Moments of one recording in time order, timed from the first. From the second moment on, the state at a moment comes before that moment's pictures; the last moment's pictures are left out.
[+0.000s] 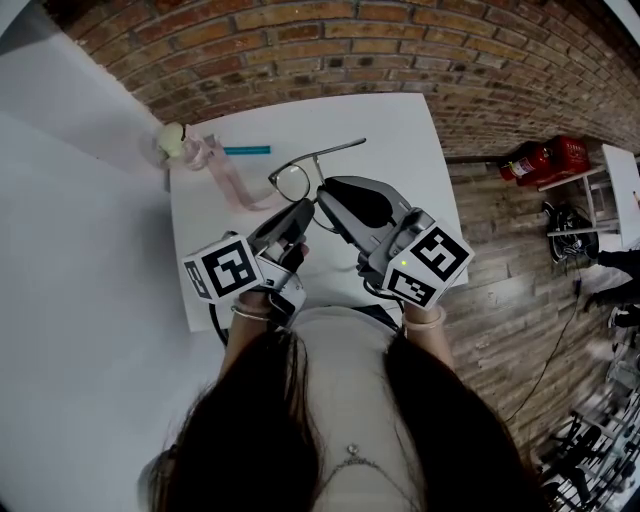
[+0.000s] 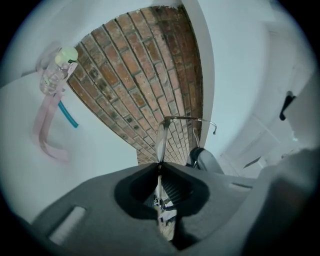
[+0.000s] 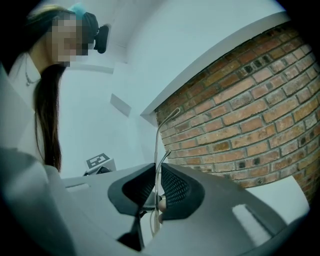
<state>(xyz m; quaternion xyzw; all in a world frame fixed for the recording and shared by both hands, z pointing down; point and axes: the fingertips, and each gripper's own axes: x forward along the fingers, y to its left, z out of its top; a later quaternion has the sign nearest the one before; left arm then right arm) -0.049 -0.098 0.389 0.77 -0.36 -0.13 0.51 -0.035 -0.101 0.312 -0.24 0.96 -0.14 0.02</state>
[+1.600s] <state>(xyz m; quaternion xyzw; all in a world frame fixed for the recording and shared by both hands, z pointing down) -0.071 -0.105 0.379 0.71 -0.33 -0.25 0.57 -0.015 -0.103 0.293 -0.24 0.96 -0.14 0.08</state>
